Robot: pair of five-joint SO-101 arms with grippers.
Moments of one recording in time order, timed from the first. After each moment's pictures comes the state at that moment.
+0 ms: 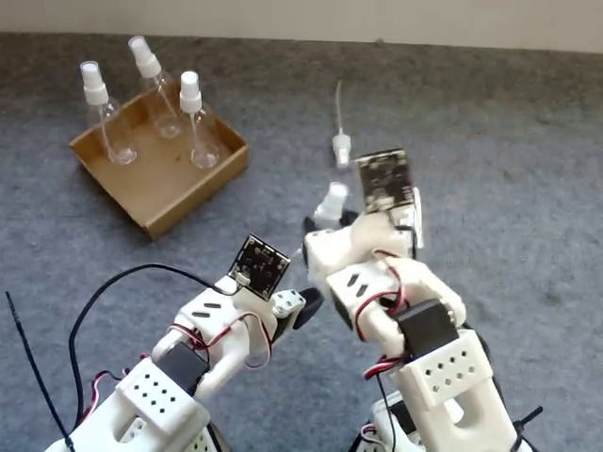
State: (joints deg) left arm 31.1 -71.3 88.9 18.6 7.0; right arm -30.7 -58.9 48.0 53.9 -8.0
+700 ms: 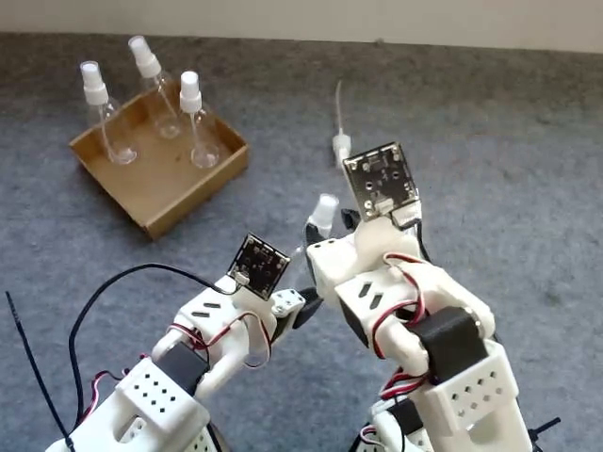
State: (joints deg) left arm 30.3 -71.3 88.9 18.6 7.0; right arm -29.5 -59.2 32.2 68.0 -2.6
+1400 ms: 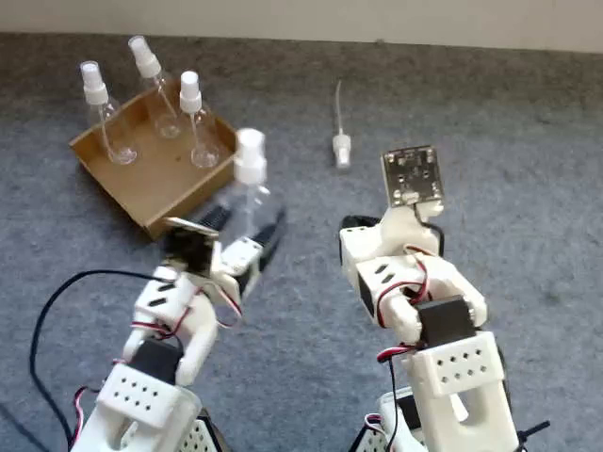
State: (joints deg) left arm 11.6 -82.3 88.9 5.1 7.0; right arm -18.7 -59.3 53.0 52.1 -2.6
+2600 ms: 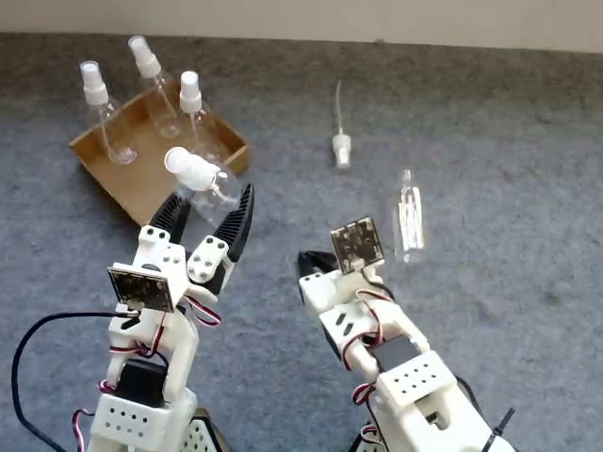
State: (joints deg) left arm 8.0 -101.8 96.0 5.1 7.0; right arm -30.1 -59.3 88.8 6.2 -2.6
